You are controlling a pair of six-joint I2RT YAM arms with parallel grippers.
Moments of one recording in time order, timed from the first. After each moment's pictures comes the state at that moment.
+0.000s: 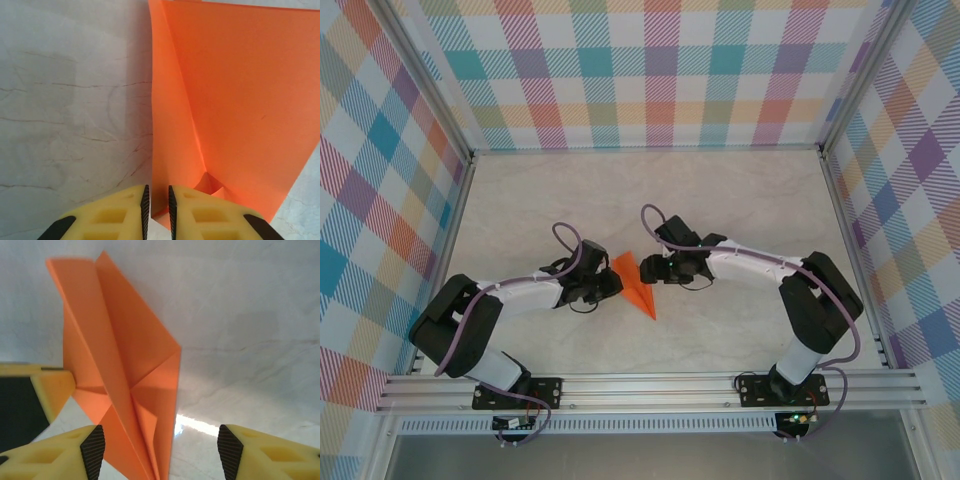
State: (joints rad) left arm -0.61 1.50 0.64 -0.10 0.17 -0.91; right arm 0.78 1.67 1.04 -0.46 -0.18 0.63
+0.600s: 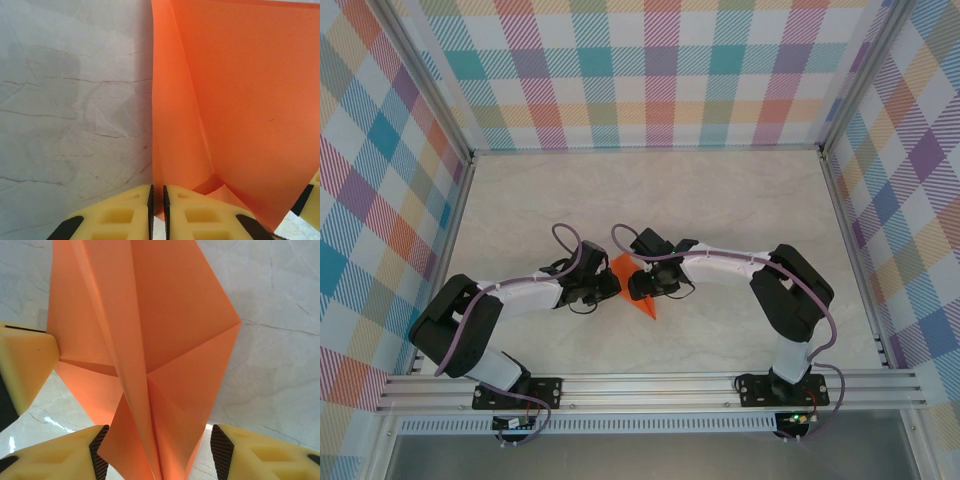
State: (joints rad) left arm -0.61 1.50 0.63 -0.11 0.16 -0.91; right arm 0.88 1.82 1.14 -0.53 -0.13 0.54
